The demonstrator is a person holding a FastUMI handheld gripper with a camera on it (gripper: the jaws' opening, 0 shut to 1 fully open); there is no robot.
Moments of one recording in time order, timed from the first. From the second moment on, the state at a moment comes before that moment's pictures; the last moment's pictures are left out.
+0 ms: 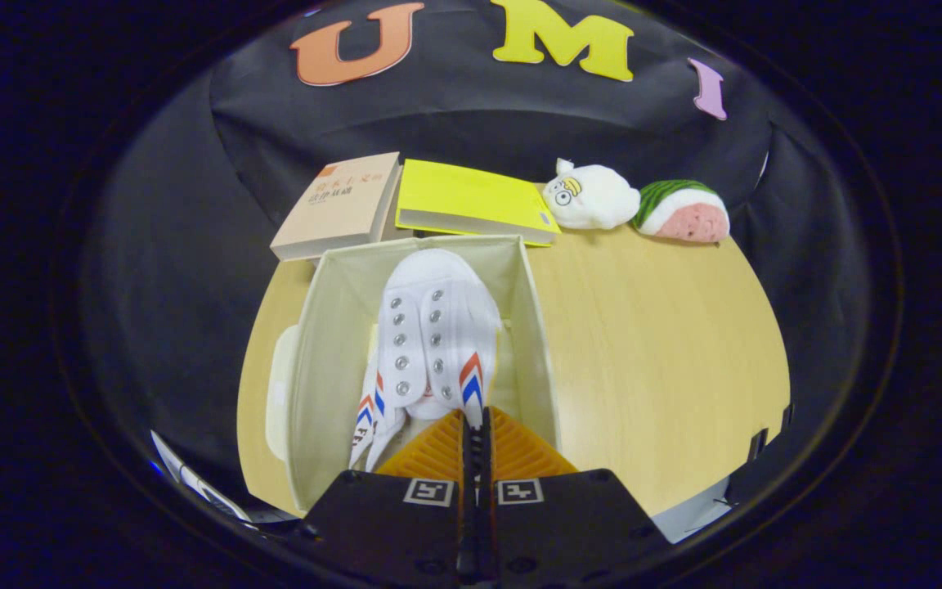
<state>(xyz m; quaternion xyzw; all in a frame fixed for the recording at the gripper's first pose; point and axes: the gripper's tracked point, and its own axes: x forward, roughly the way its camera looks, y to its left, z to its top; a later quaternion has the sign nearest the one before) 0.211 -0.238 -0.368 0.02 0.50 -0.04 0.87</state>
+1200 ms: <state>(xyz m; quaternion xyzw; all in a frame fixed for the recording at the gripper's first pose) 0.202 -0.255 -0.291 0.00 0.39 -0.03 0.92</state>
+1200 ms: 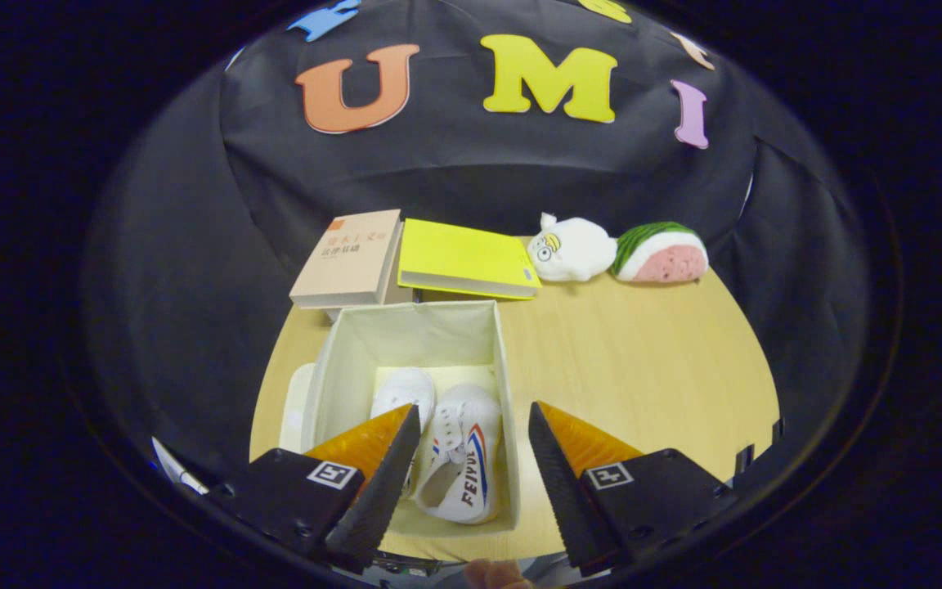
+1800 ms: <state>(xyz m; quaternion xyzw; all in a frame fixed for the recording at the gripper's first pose) 0.154 -0.301 -0.191 -0.07 0.25 0.00 0.96</state>
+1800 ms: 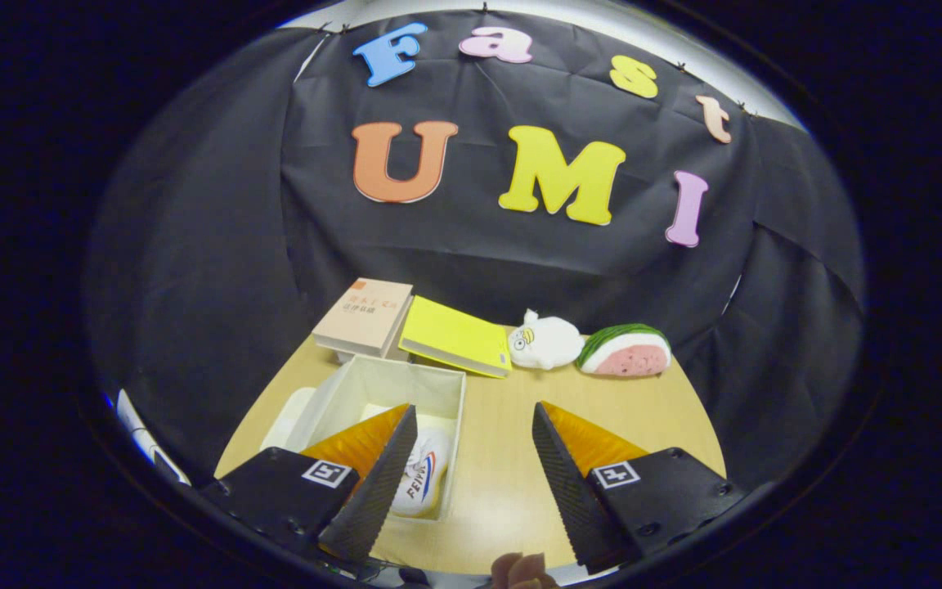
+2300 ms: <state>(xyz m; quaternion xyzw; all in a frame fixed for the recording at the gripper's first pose) 0.119 -0.346 -0.095 -0.02 0.15 -0.01 0.99</state>
